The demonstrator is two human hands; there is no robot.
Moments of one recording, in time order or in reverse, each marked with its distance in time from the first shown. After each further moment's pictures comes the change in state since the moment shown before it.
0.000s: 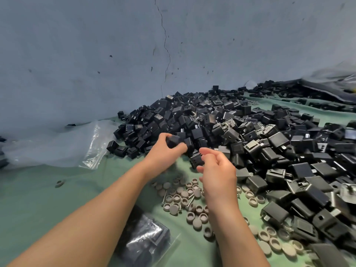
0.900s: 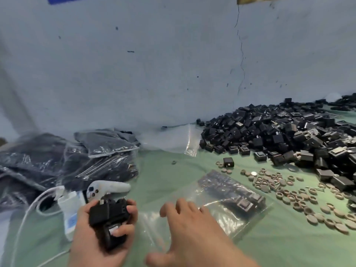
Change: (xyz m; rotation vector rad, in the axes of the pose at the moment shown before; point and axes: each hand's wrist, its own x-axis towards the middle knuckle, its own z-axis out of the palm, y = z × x) left_hand -0.368 -0.074 -0.203 -1.619 0.319 -0.206; right_hand -0.259 -0.024 0.080 -1.068 -1.032 -0.785
